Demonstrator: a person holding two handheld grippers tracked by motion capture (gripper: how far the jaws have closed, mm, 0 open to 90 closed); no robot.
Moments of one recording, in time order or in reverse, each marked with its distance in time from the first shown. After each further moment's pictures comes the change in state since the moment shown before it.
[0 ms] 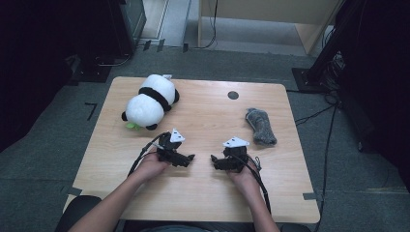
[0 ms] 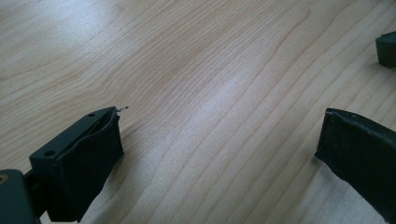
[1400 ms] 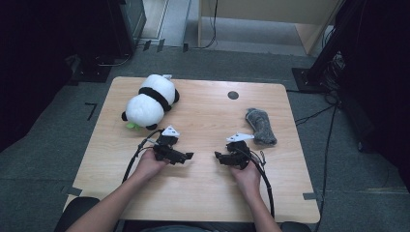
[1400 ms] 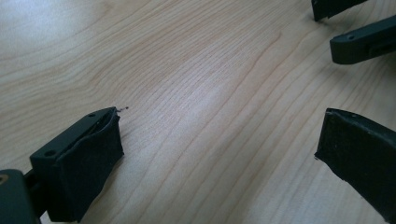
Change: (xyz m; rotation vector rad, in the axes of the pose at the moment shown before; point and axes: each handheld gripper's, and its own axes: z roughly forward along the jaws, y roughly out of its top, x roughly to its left) left arm 0.017 0.001 -0.005 -0.032 -0.164 -0.096; right arm -0.014 0.010 -0.007 0.050 0.084 0.064
